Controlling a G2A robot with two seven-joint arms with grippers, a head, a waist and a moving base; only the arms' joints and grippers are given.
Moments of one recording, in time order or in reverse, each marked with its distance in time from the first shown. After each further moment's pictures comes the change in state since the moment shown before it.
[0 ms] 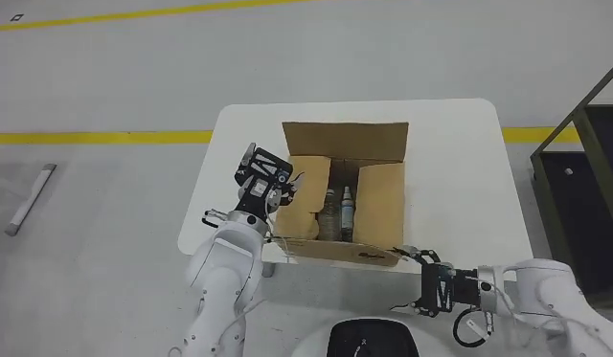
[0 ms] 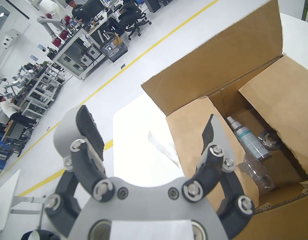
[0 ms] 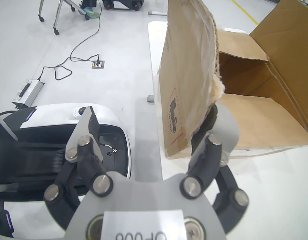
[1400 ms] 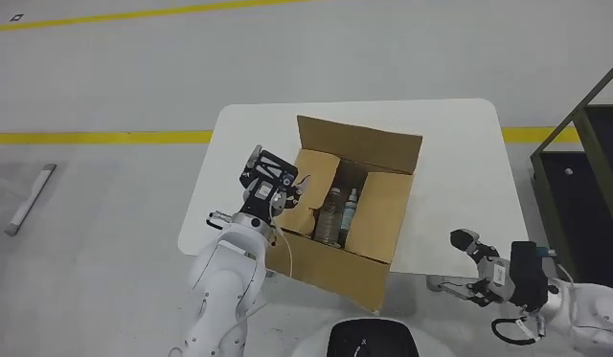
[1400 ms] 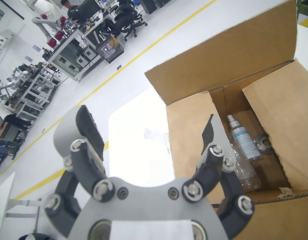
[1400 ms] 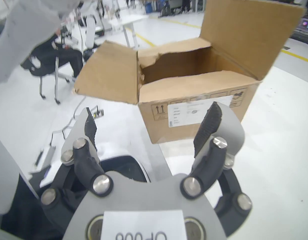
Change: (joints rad) left arm 0.003 0.021 0.033 -0.007 -0.037 0.016 -0.017; right arm -0.177 0.048 0.204 0.187 0.413 0.054 -0.291
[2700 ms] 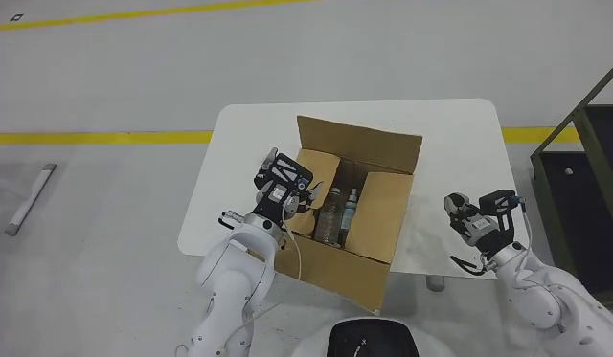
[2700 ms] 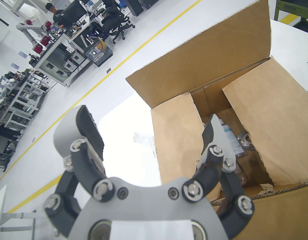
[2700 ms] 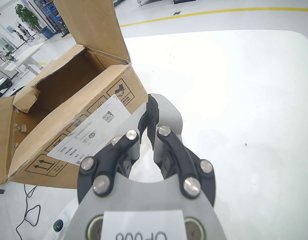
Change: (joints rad) left arm -0.008 0.003 0.041 0.006 -0.022 -0.029 -0.014; right arm 0.232 -0.053 -0.211 0.127 0.146 0.712 0.147
